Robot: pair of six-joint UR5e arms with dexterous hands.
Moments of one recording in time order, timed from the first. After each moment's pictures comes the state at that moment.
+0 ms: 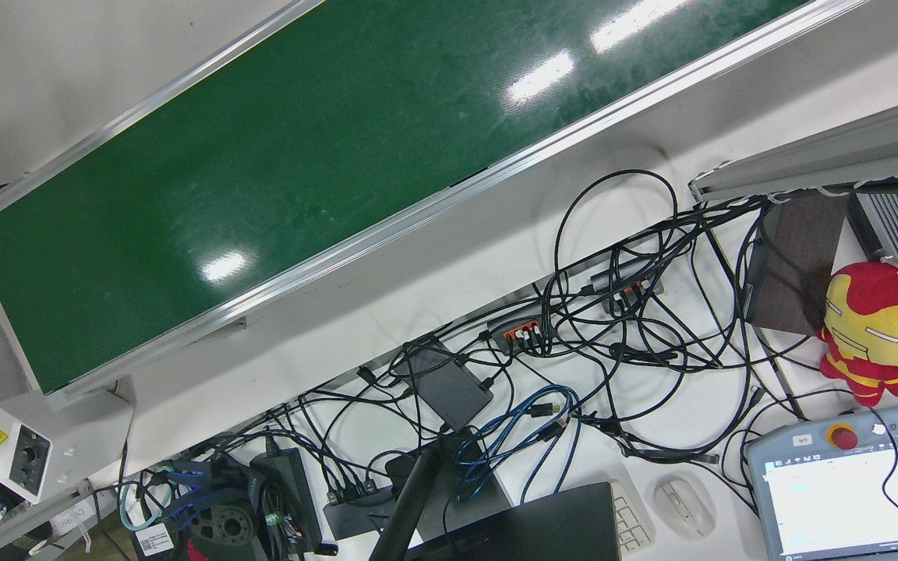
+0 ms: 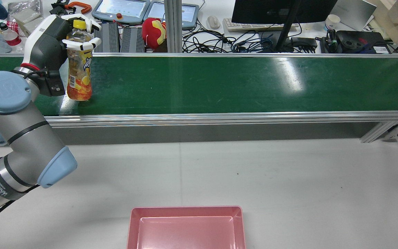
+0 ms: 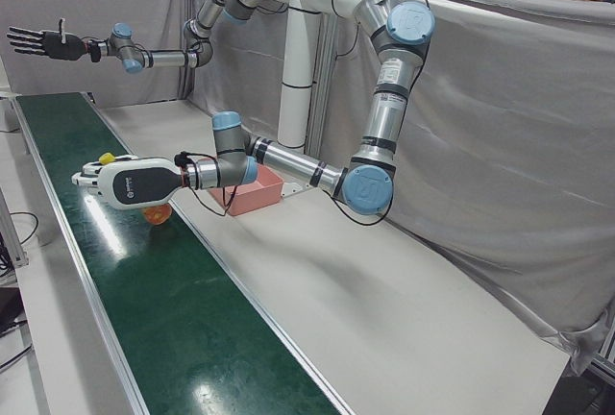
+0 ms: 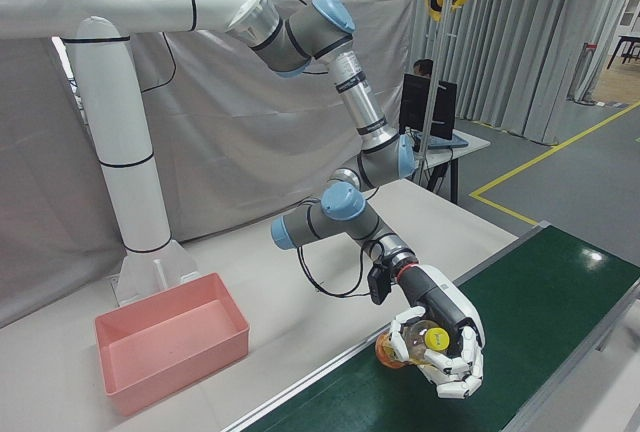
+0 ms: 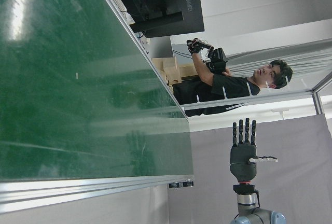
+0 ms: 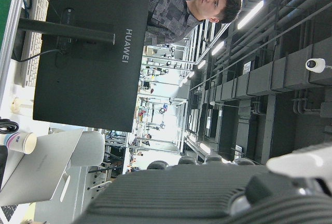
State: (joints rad) left arm -0.85 -2.21 -1.71 0.58 1.00 0.37; right arm 1.56 -1.52 1.59 -3.11 -1.57 -0.11
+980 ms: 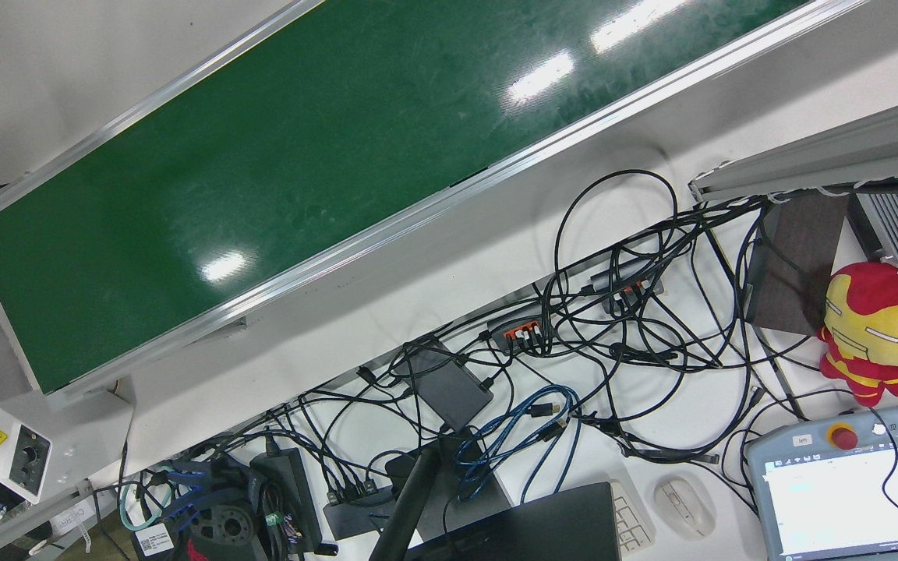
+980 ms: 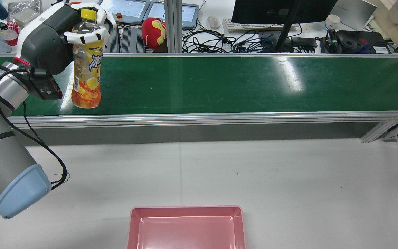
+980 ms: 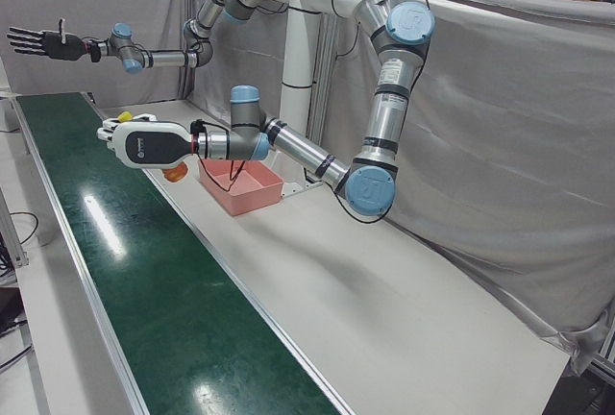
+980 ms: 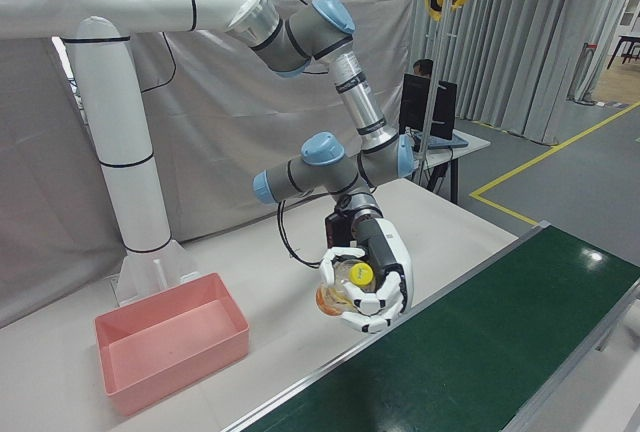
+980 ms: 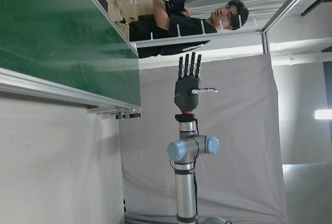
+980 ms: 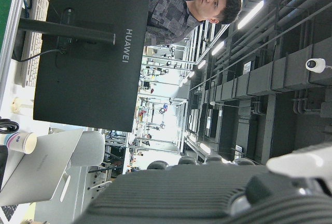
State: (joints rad) left arm -0.83 -2.19 -2.00 0.65 1.19 0.32; right arm 1.56 -1.52 1.59 -3.11 -1.57 -0.11
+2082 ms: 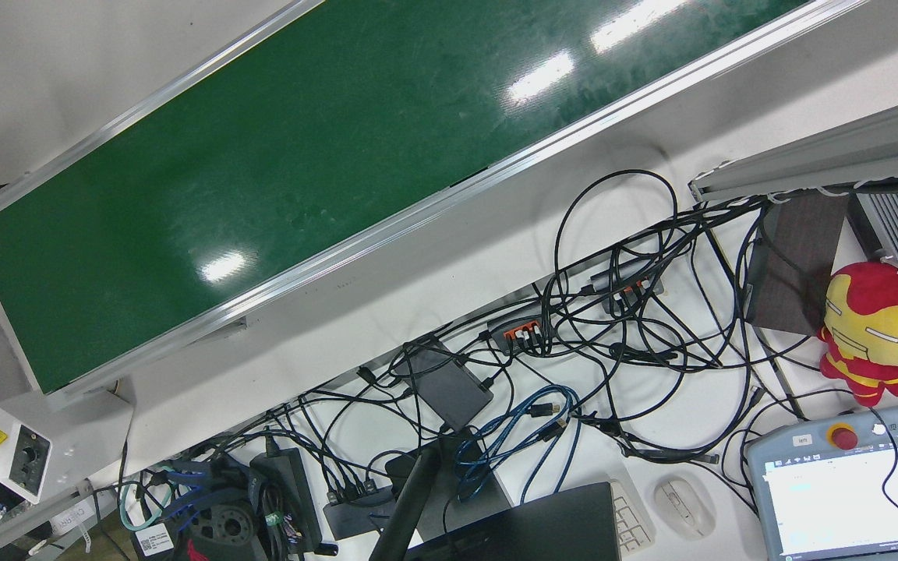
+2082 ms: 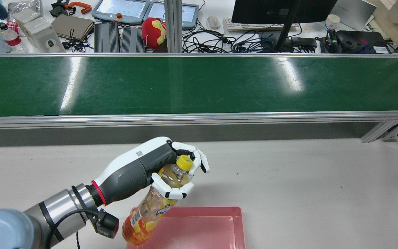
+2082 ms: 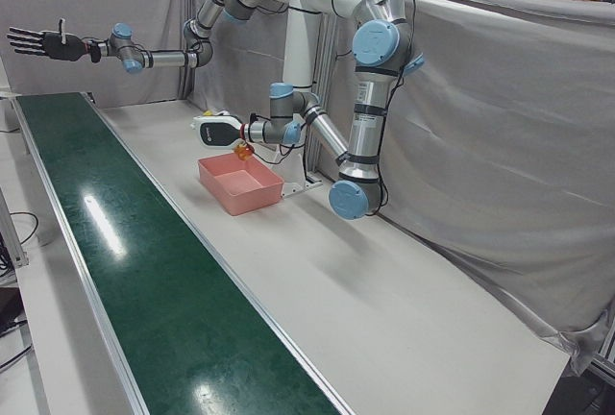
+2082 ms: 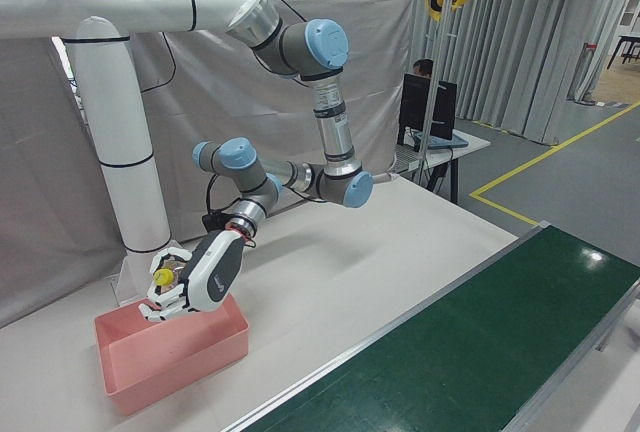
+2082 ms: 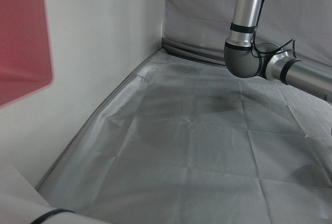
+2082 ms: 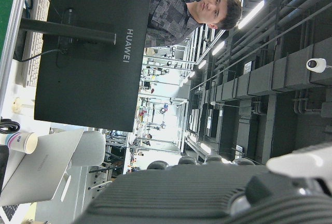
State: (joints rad) left arm -0.25 -2.18 -2.22 0.81 1.19 0.58; right arm 1.56 -1.52 1.59 -3.11 -1.57 -0.11
